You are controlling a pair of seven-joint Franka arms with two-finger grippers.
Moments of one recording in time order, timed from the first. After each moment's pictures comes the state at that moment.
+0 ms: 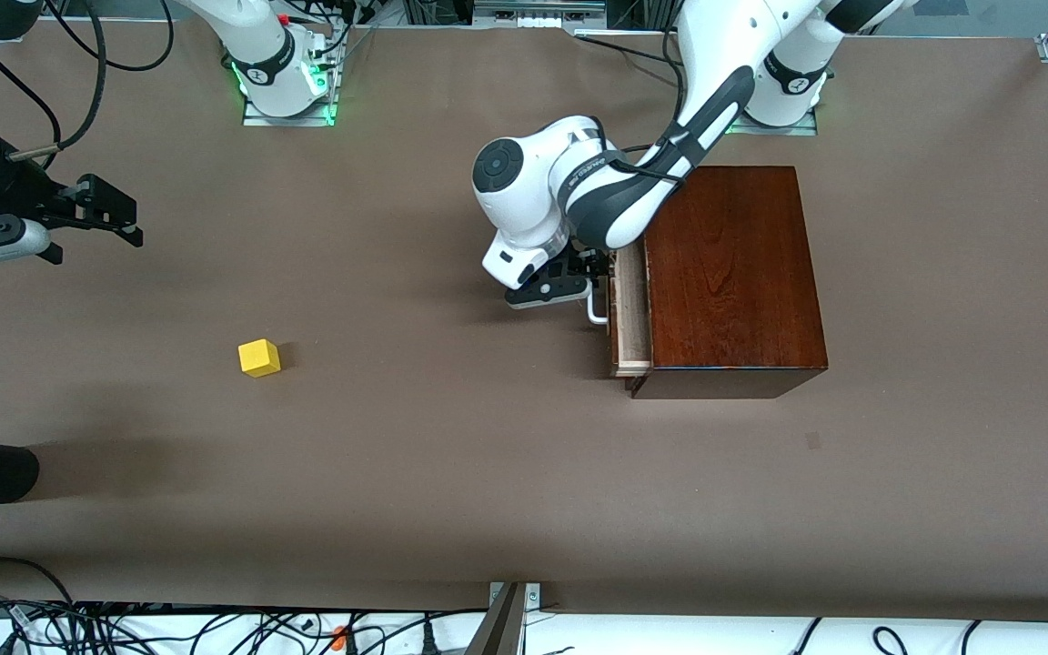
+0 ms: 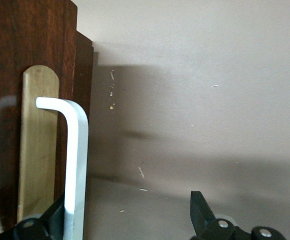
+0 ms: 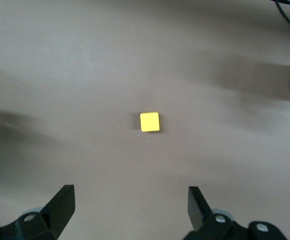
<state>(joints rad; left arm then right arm) -0.50 0.73 -0.44 -1.44 0.51 1.87 -1.16 0.29 0.06 -0.23 -1.56 0.05 1.66 -0.18</state>
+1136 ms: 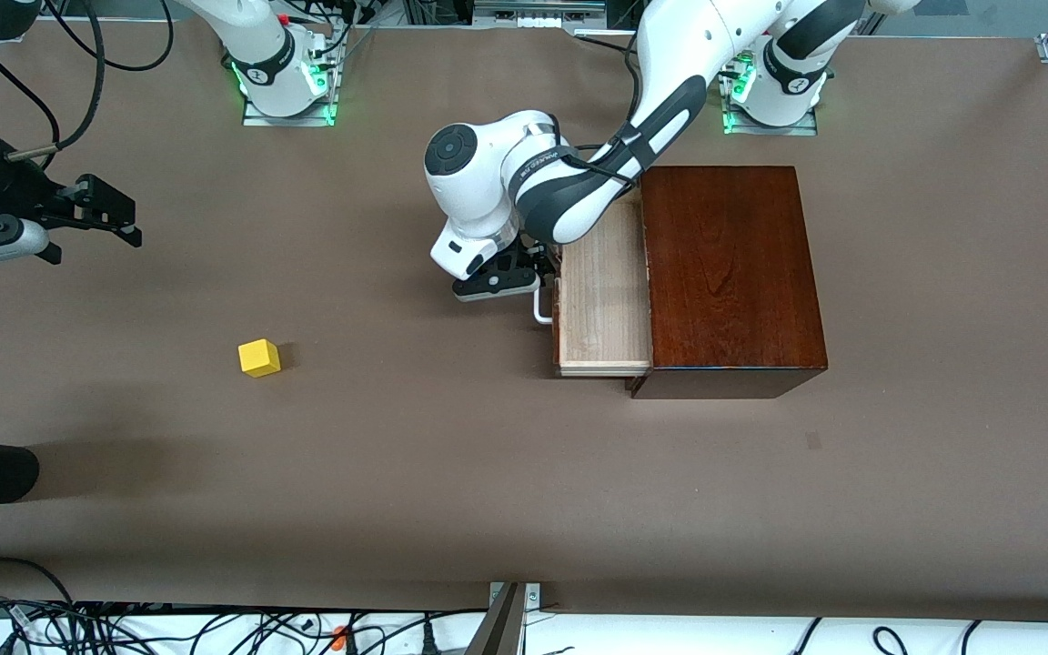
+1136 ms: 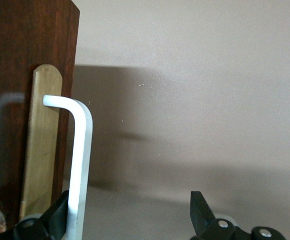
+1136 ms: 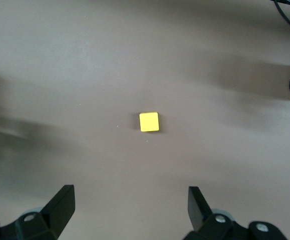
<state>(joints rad) -0.60 0.86 -0.43 -1.22 0.51 1.87 -1.21 0.29 0.06 -0.24 -1.56 0.05 1.66 -0.18</state>
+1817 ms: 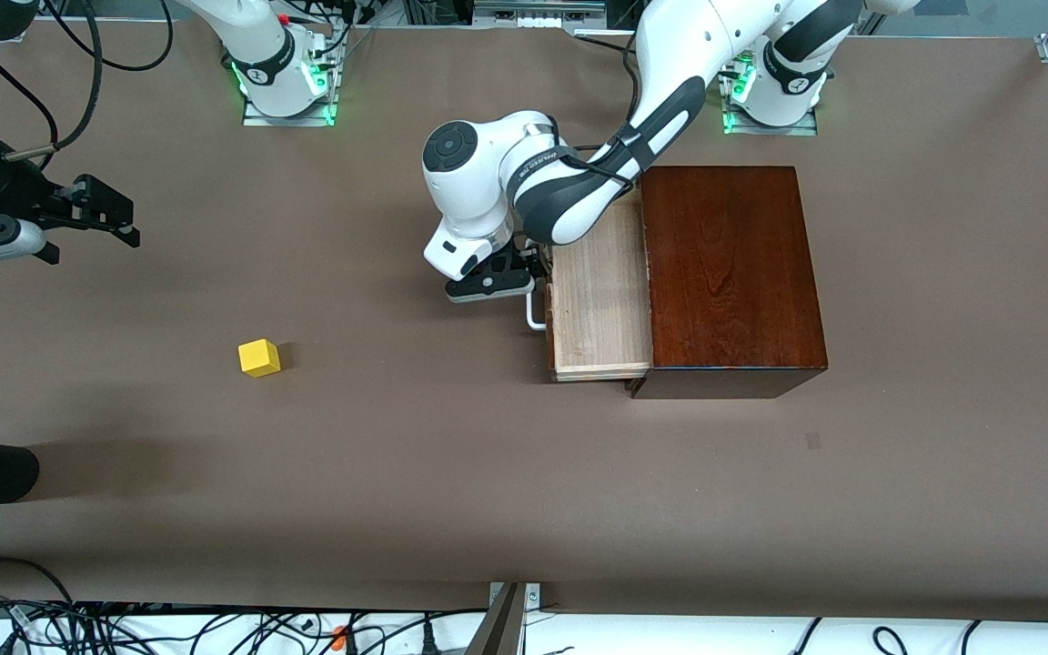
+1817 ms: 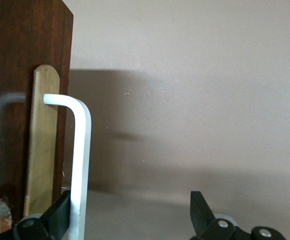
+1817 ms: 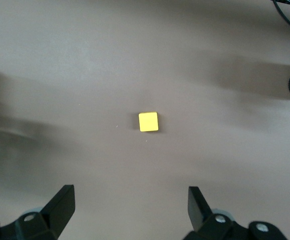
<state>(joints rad) -0.60 0.87 -0.43 -1.19 0.51 1.91 -1.22 0.29 0.06 -0.24 -1.56 0.05 1.66 -0.18</state>
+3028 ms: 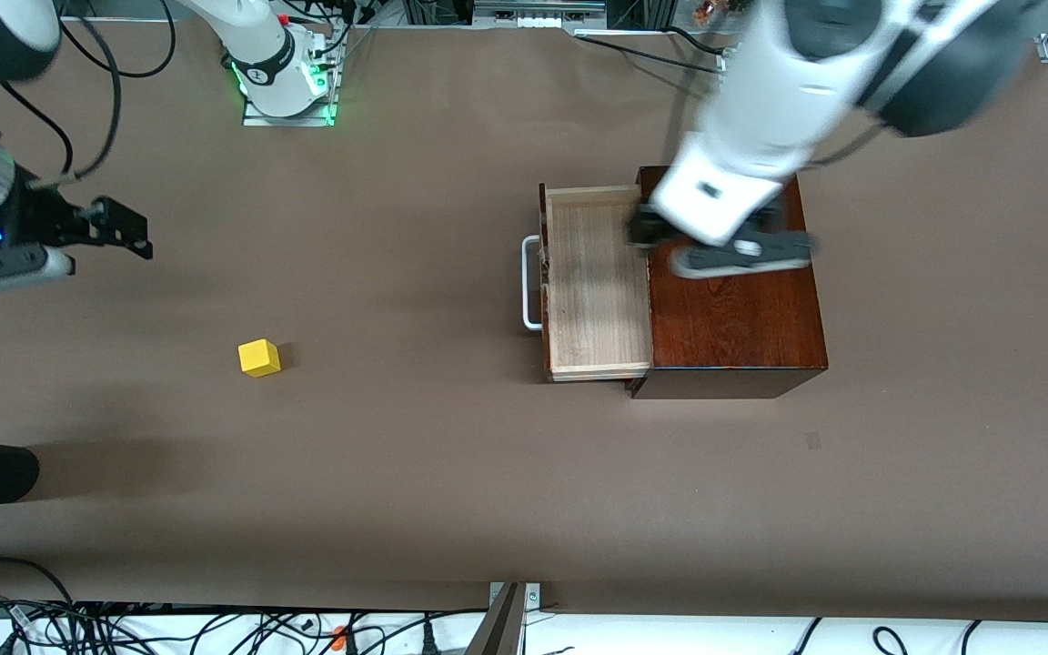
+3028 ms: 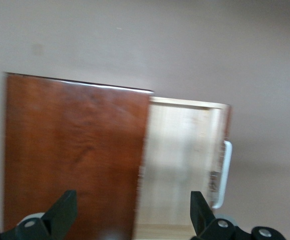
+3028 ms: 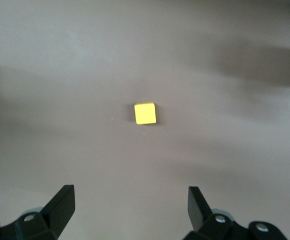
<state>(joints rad) -0.11 0.33 -0.44 -1.25 0.09 1.53 -0.68 0.27 0.14 -0.25 -1.57 0.05 1.65 -0.18</state>
